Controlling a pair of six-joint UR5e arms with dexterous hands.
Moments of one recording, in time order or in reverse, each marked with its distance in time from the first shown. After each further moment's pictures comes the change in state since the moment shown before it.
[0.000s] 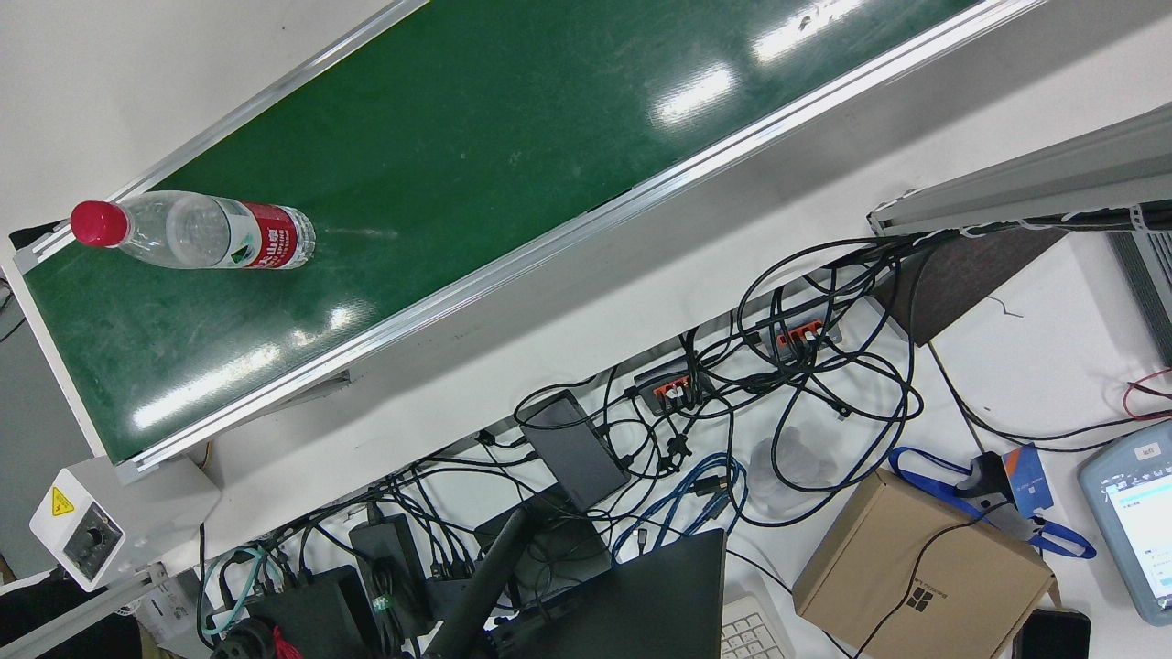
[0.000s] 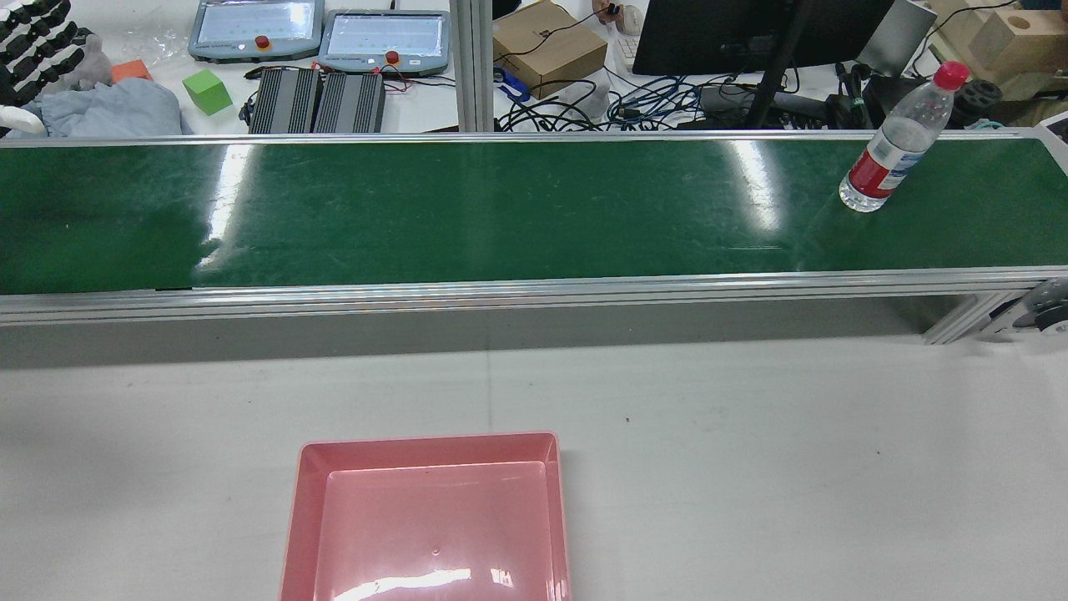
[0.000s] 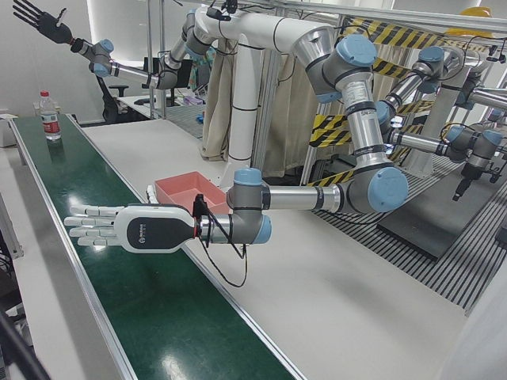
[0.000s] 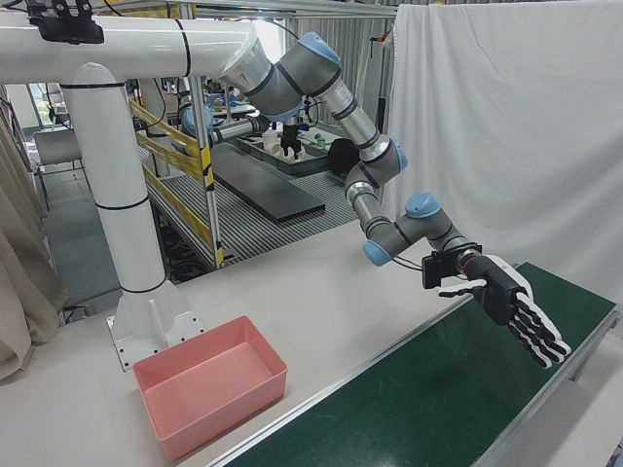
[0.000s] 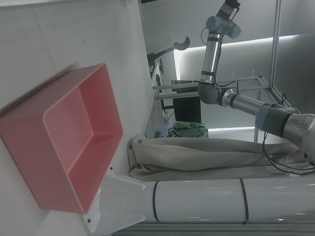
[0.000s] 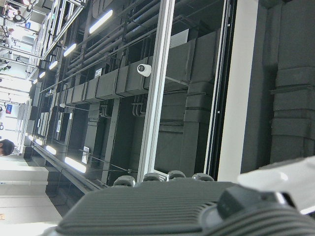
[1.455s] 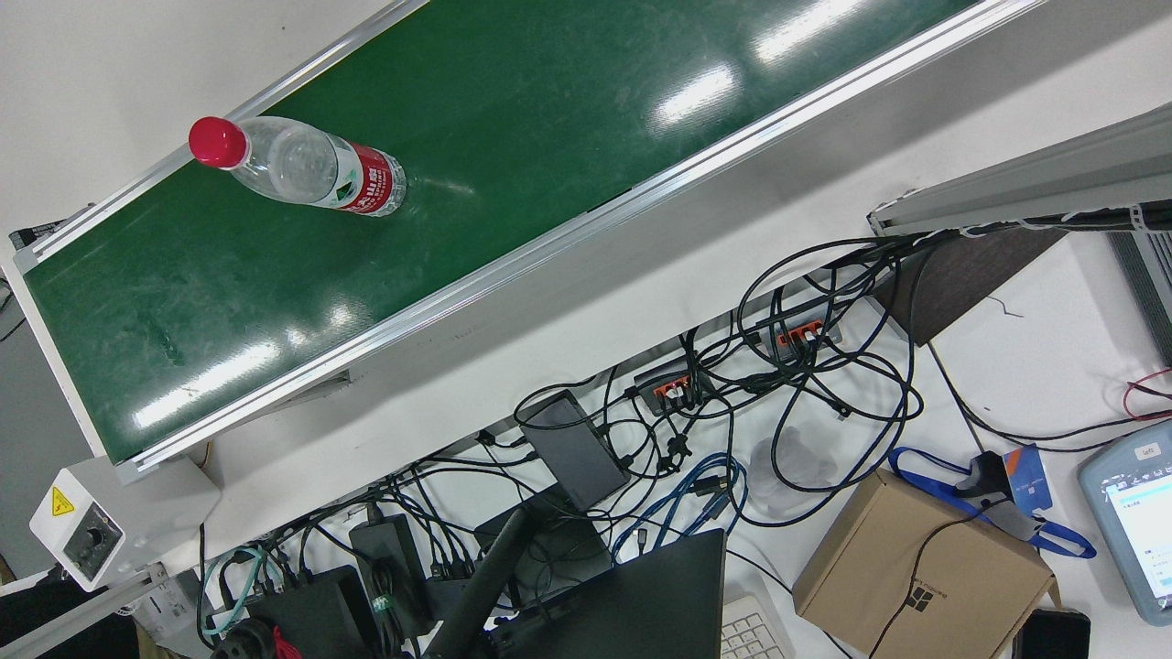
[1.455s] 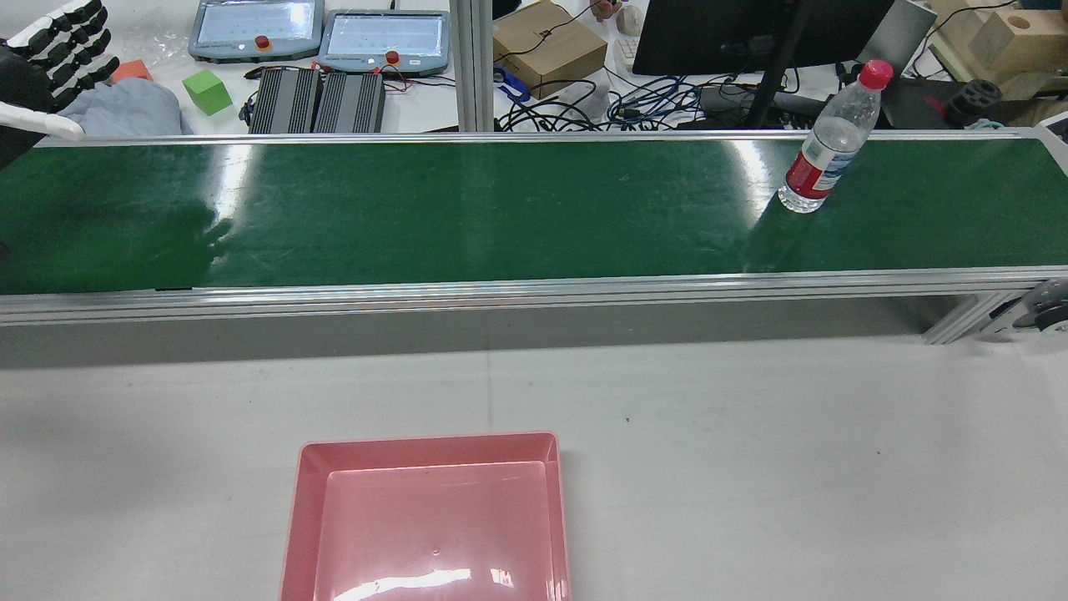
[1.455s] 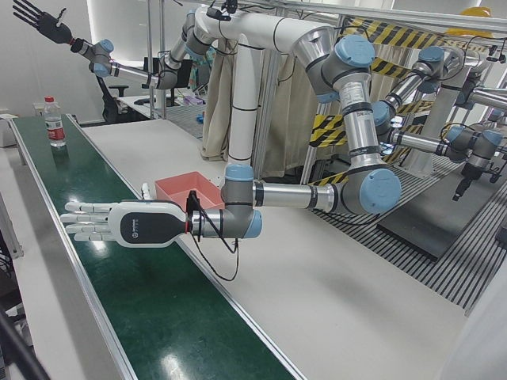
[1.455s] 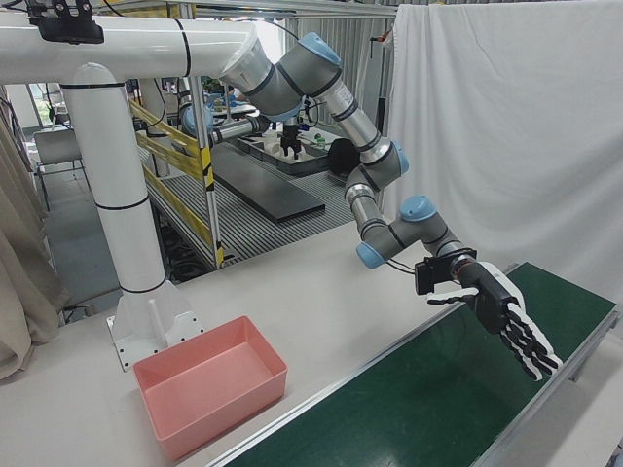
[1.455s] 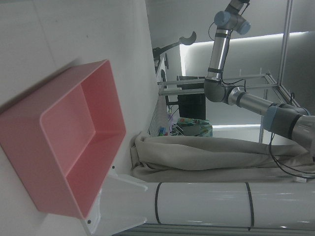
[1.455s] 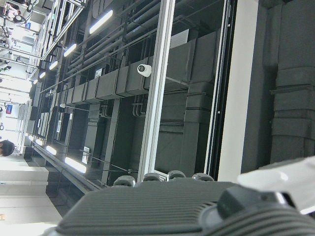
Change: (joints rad) left arm 0.038 -0.038 -0.008 0.056 -0.001 0.031; right arm -0.001 0.000 0.001 0.000 0.000 0.000
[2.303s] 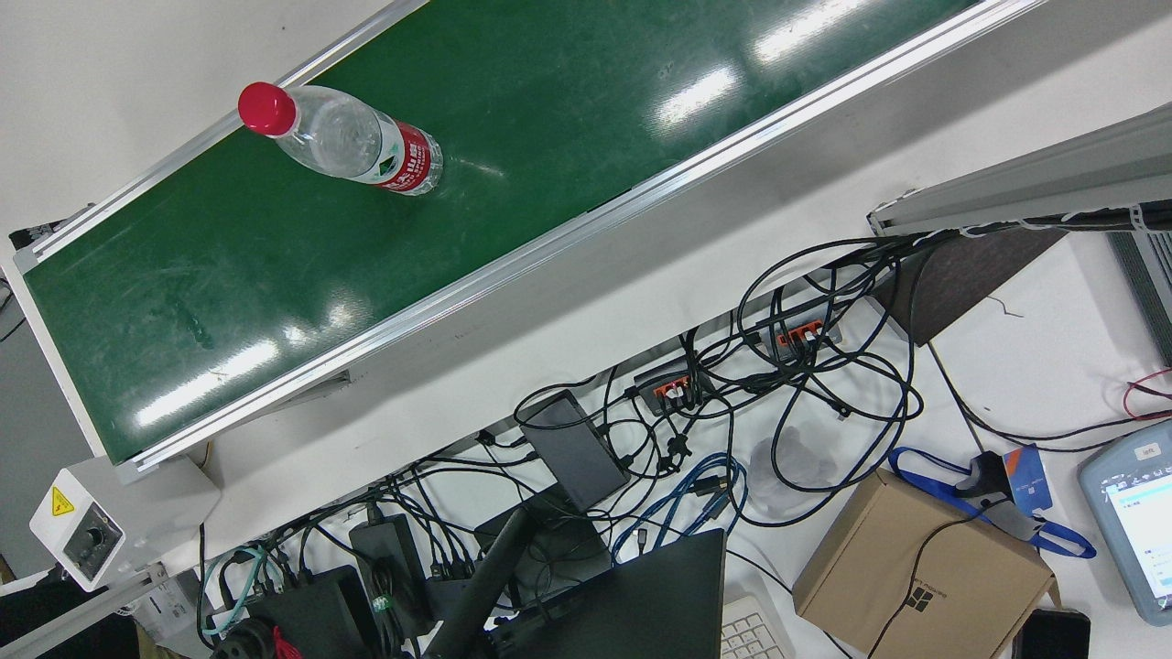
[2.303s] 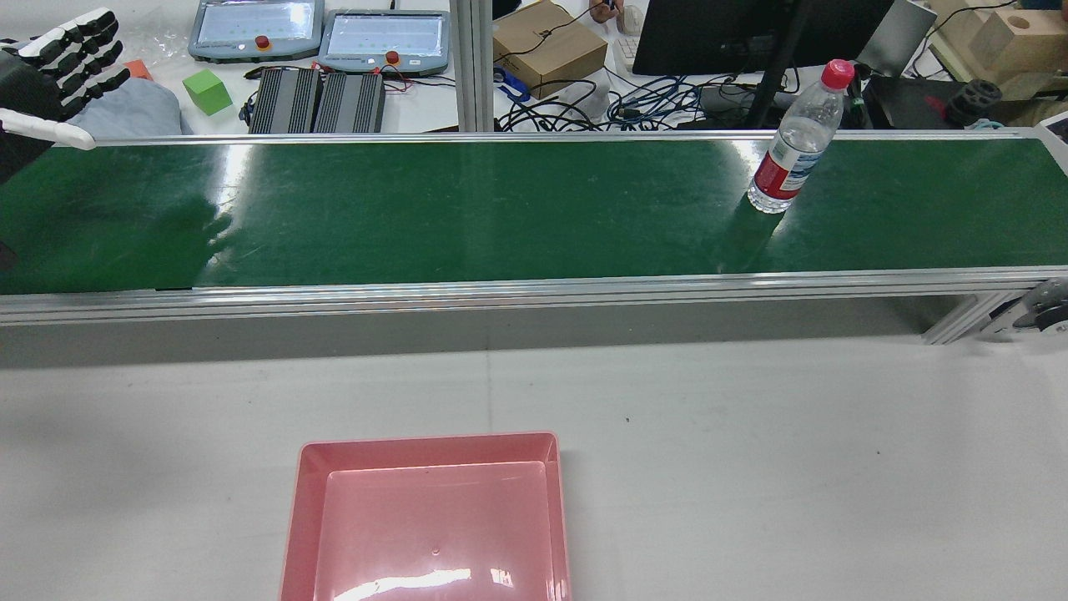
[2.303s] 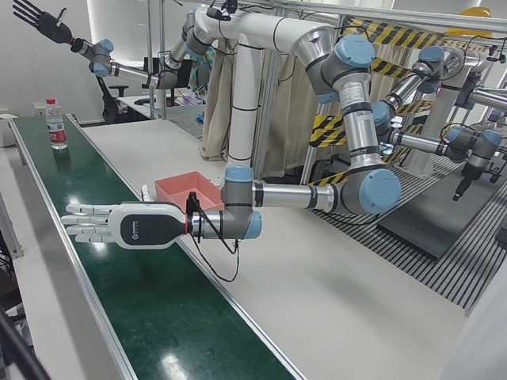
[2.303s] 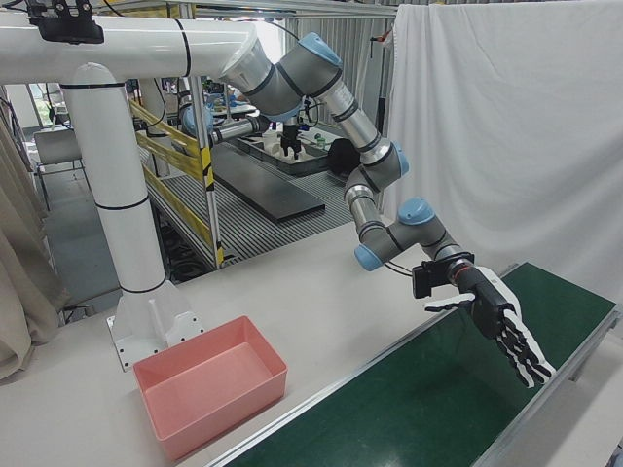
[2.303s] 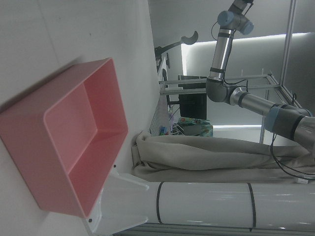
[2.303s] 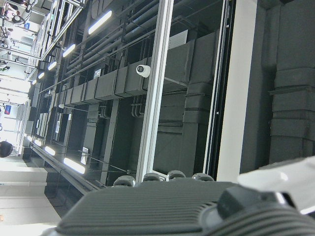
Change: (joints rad) left arm 0.022 0.000 0.010 0.001 -0.001 0.006; right arm 0.001 0.000 0.005 0.000 0.000 0.000
